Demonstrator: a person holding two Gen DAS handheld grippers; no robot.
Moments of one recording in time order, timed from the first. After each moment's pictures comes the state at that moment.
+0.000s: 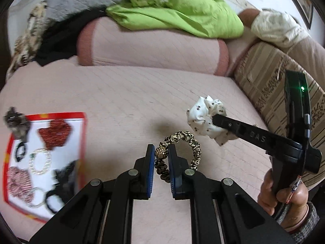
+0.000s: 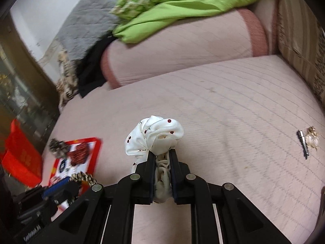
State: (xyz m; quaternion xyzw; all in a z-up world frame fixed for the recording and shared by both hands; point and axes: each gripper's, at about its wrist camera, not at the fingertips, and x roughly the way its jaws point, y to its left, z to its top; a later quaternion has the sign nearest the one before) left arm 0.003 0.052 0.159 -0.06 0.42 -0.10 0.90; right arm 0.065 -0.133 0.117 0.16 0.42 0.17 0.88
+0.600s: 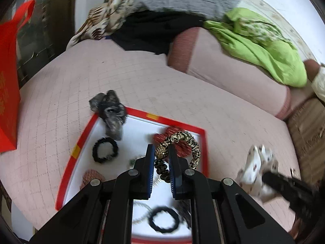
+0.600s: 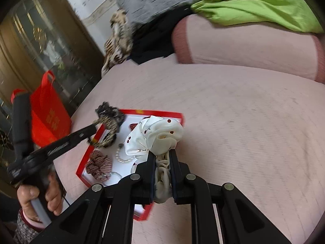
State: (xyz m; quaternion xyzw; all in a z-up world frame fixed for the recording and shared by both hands) left arm 0.015 0.277 0.146 -0.15 0.42 0.08 0.89; right arm 0.039 0.062 0.138 0.08 0.44 0.31 0.84
